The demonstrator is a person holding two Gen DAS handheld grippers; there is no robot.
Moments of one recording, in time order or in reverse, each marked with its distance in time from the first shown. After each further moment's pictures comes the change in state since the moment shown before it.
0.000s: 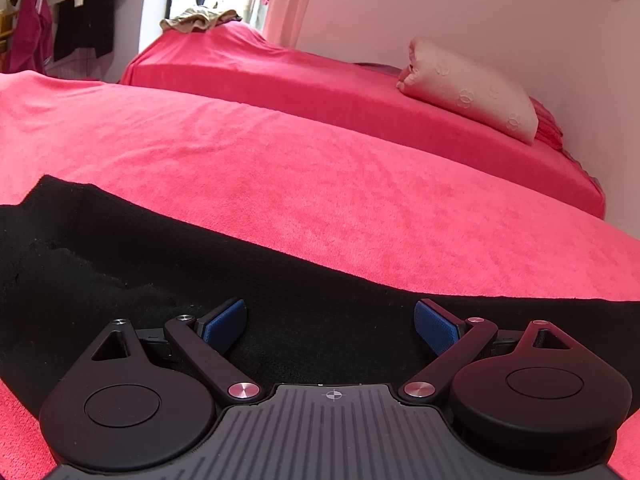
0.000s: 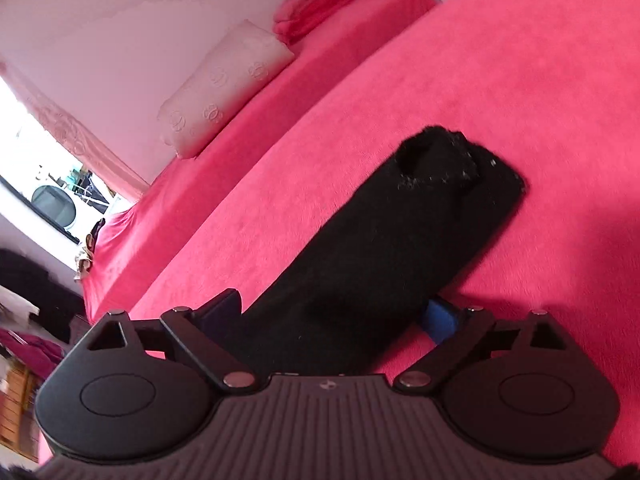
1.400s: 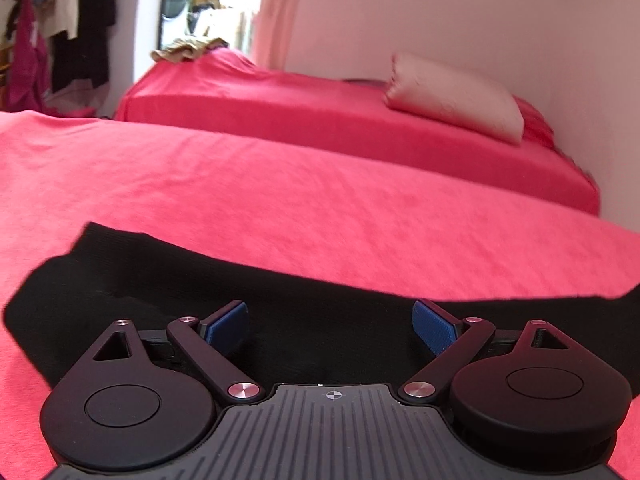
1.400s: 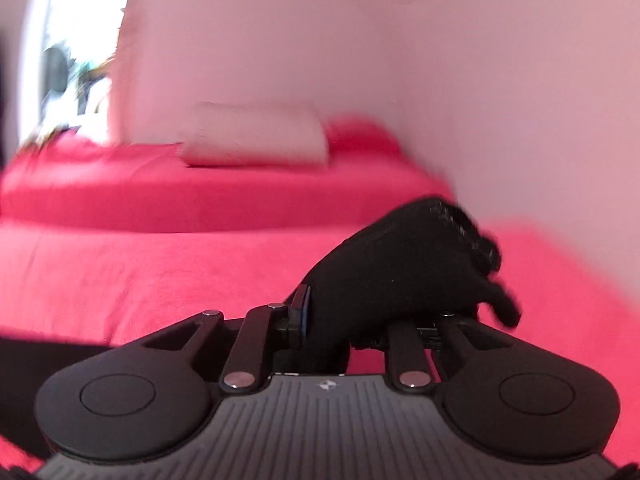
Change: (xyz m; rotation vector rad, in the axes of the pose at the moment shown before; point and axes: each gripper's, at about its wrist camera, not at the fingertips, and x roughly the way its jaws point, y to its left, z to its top) left arm -0.036 -0.036 -0.002 0.043 -0.066 0.029; right arm -0.032 0.137 -0.090 -0.989 -0.415 -0.289
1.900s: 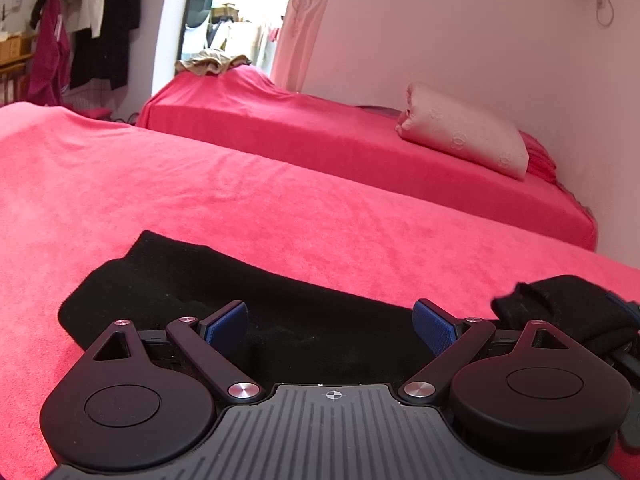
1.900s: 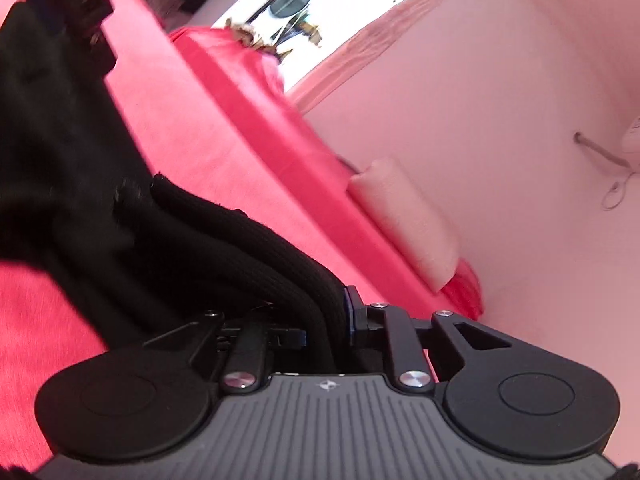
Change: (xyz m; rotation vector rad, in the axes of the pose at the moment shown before) left arm -0.039 0.029 0.004 -0.060 -0.057 -0.012; right arm -0.037 0.179 -0.013 -0.524 -0.106 0.190
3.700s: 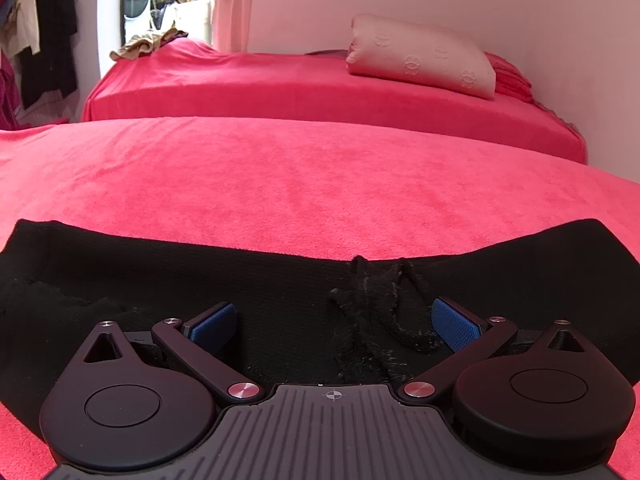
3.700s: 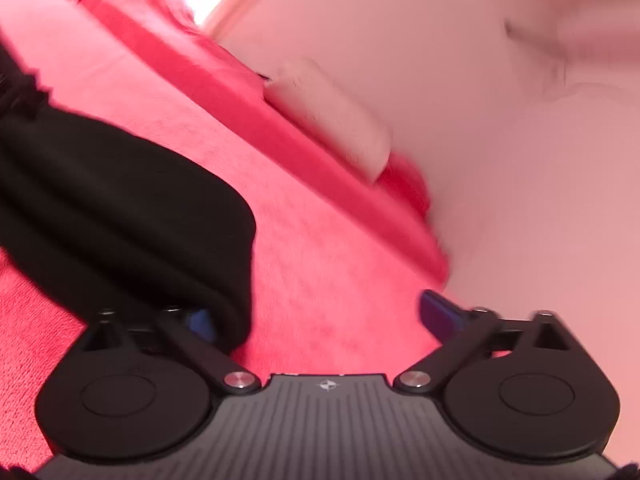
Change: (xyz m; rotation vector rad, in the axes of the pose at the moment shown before) left arm 0.078 -0.097 -0.035 0.183 0.144 -0.004; right arm 0.017 -0.105 -0.104 0.350 0.339 -0.065
